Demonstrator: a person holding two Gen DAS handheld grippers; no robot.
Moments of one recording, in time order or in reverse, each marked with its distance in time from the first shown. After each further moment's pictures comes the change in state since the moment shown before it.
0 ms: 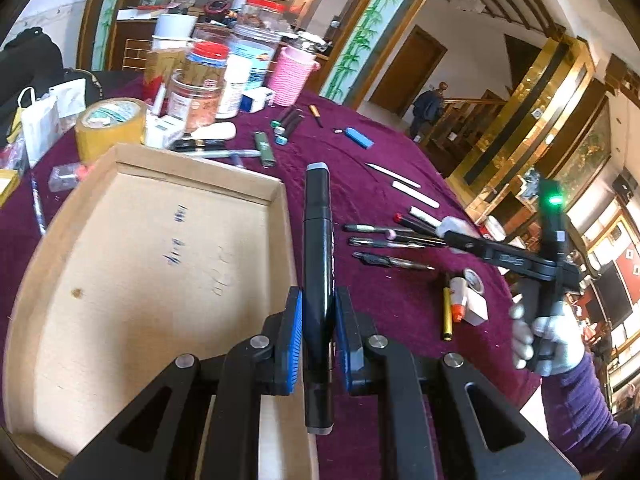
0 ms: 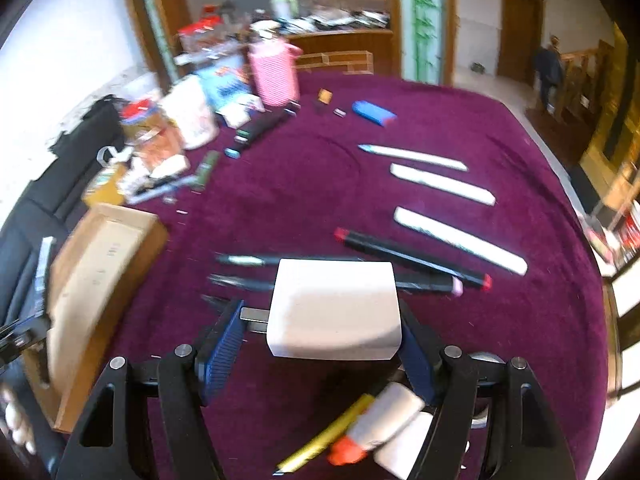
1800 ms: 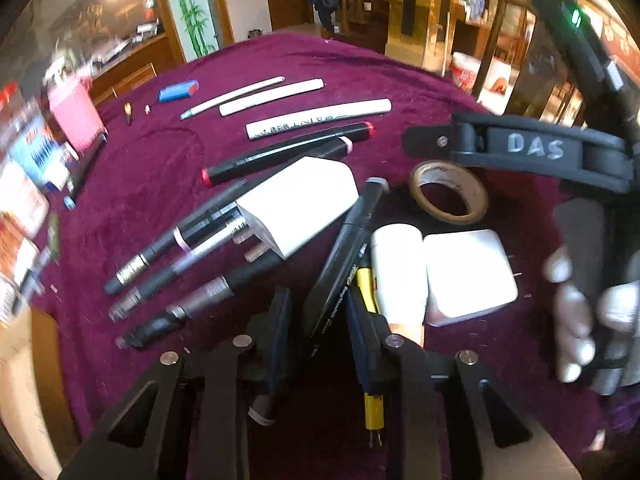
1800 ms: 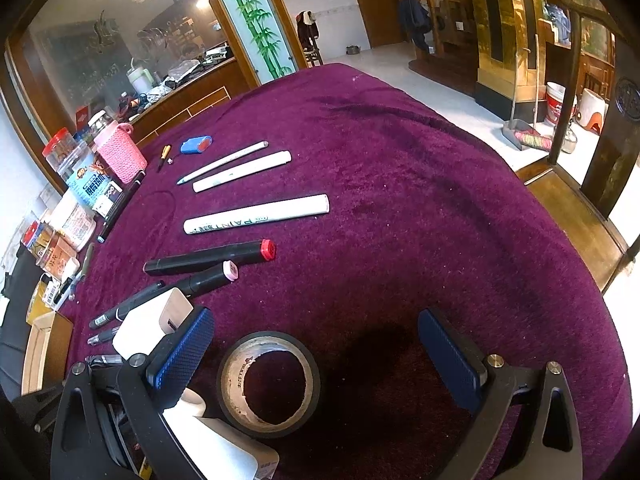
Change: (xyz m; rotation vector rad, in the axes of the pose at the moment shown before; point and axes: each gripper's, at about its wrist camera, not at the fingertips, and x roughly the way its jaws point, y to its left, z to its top) left arm 0.203 -0.214 -0.031 0.596 0.260 0.056; right arm 0.001 -0.158 -0.074 0.480 -0.121 -0.185
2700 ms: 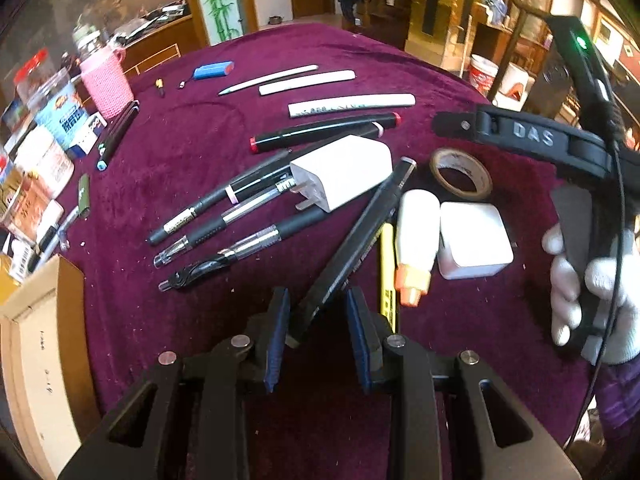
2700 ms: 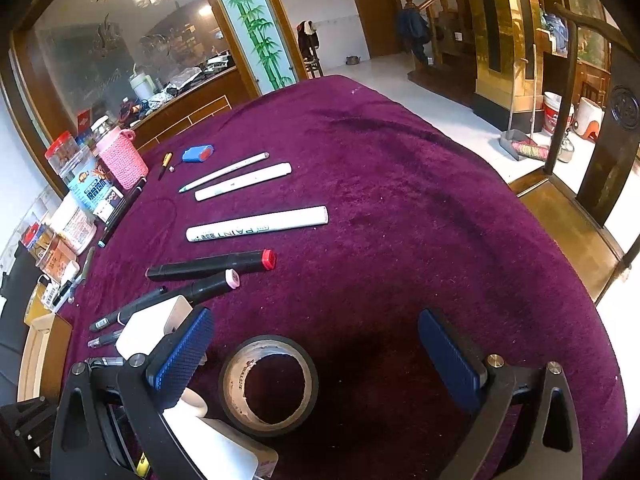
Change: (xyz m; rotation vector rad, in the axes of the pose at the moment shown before) left arm -0.026 0.014 -0.017 -0.028 0.051 0.069; right arm -0.007 0.001 0.000 -0.012 -0.042 -0.010
